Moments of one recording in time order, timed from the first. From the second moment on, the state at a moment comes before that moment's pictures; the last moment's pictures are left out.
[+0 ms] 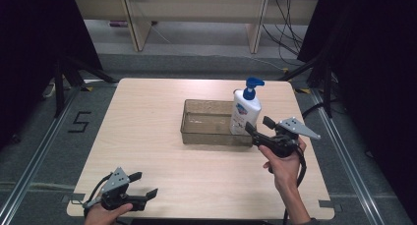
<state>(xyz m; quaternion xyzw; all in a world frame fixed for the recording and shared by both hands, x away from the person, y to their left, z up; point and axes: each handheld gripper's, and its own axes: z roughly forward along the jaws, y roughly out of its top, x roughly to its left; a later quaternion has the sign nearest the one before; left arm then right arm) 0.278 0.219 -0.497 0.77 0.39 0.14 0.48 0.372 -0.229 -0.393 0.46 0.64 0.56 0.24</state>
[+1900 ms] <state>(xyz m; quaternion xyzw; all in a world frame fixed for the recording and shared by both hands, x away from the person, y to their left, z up) 0.279 0.220 -0.497 0.77 0.39 0.14 0.48 0.343 -0.210 -0.429 0.44 0.68 0.56 0.20</state>
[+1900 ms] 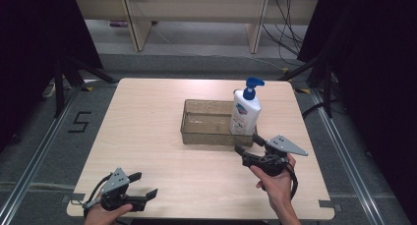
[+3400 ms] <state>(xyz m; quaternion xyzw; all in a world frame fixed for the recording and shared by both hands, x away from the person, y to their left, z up) 0.278 0.218 -0.498 0.77 0.39 0.13 0.49 0.317 -0.199 -0.461 0.42 0.72 0.54 0.15</state>
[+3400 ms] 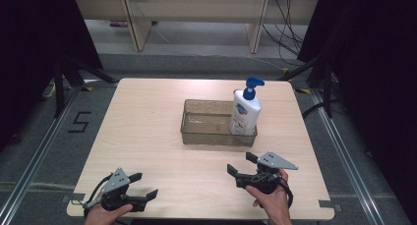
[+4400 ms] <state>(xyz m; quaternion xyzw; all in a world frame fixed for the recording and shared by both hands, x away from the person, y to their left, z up) 0.278 0.217 -0.499 0.77 0.39 0.13 0.48 0.301 -0.203 -0.479 0.43 0.74 0.51 0.12</state>
